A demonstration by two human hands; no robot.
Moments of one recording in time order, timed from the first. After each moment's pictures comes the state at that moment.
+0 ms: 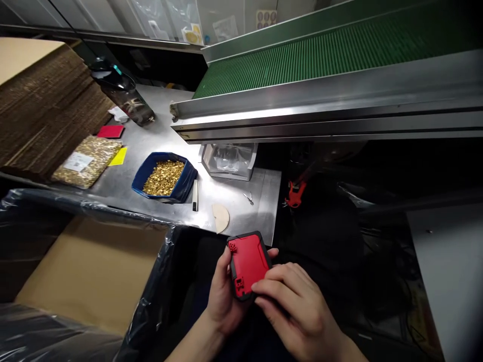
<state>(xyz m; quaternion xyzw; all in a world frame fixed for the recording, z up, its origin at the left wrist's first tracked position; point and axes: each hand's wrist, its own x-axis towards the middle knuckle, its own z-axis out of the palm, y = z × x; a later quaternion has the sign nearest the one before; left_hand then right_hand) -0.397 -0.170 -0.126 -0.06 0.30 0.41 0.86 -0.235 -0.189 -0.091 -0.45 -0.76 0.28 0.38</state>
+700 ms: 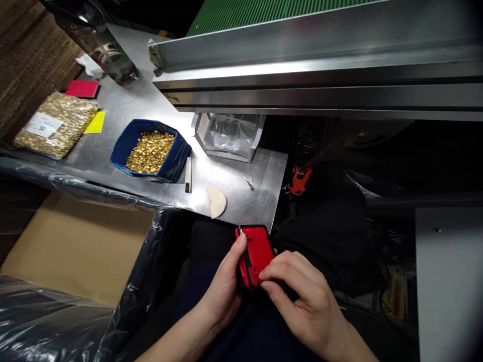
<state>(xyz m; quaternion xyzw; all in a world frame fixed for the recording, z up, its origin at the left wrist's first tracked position) -0.384 -0.165 -0.129 -0.02 0.49 0.34 0.80 -0.219 -0.179 -0.105 -0.49 -0.70 0.42 0.32</state>
